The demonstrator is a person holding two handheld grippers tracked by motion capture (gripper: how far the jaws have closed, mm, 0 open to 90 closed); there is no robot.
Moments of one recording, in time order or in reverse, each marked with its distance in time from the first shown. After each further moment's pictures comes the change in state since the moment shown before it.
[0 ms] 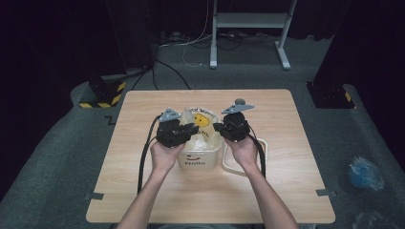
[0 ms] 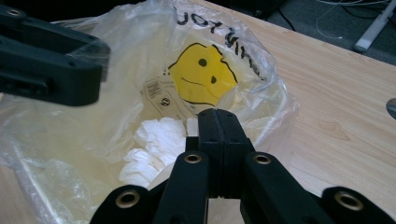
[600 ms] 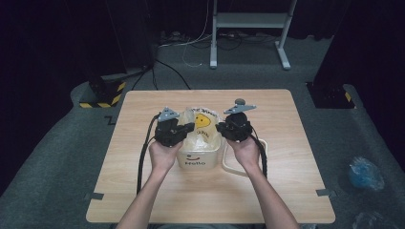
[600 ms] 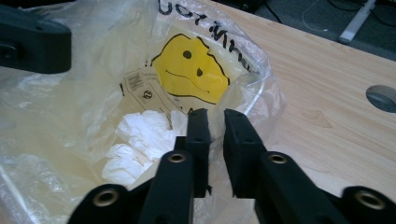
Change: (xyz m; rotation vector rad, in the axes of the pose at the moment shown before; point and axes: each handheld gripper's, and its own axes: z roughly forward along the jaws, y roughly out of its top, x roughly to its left) left arm 0.002 0.002 -0.004 -0.004 0.048 -0.005; right arm -0.005 -0.004 -0.002 0.018 -0.050 0.020
